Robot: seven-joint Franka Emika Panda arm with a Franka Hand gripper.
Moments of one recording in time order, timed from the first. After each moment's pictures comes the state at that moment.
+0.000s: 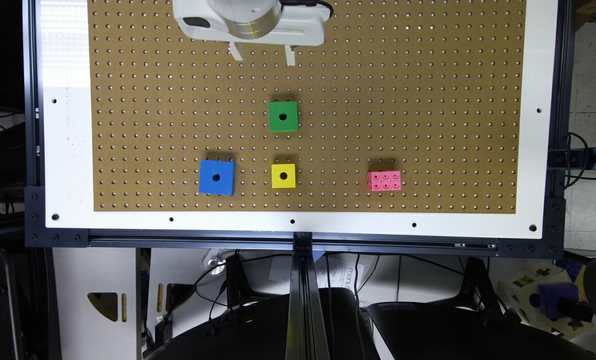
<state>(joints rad) -0.13 -0.07 0.00 -2.63 -0.01 2.57 0.68</state>
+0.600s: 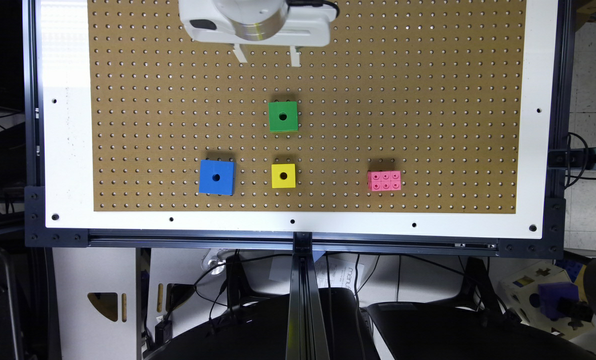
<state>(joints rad) -0.11 -0.07 0.07 -2.60 0.01 2.57 0.73</state>
